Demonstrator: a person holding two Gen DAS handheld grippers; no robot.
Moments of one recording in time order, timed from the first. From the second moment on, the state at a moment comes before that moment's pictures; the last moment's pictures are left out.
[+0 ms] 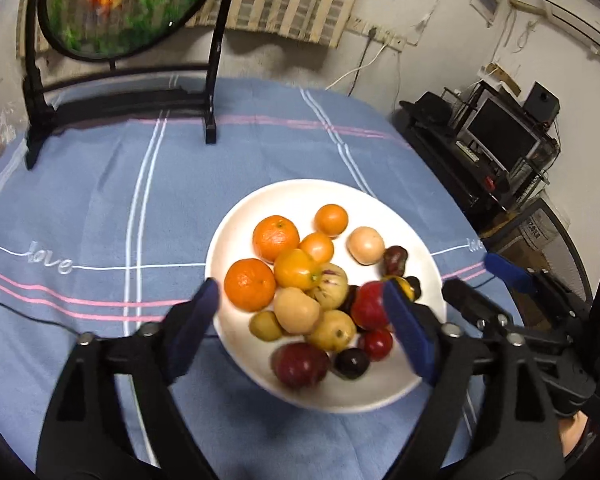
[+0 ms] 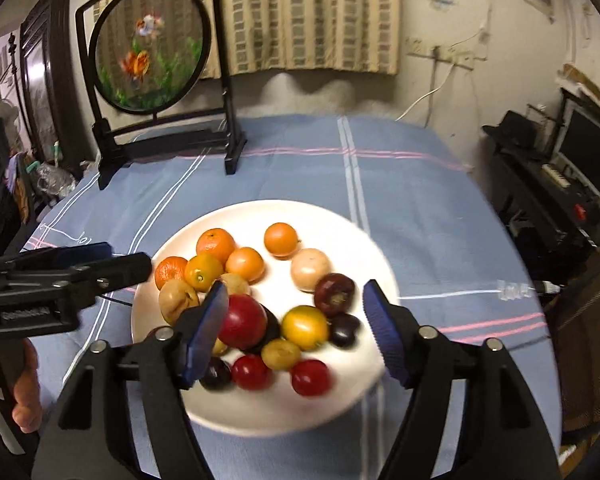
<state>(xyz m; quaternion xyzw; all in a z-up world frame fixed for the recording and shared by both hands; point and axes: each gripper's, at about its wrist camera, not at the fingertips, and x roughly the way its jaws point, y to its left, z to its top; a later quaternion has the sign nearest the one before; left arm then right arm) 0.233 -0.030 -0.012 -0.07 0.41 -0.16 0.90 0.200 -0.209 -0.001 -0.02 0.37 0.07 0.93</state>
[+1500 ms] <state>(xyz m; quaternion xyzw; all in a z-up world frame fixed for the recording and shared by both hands) 0.087 -0.020 -0.008 0.00 0.37 -0.04 0.93 0.094 -0.199 -0.032 -0.01 0.43 0.04 0.90</state>
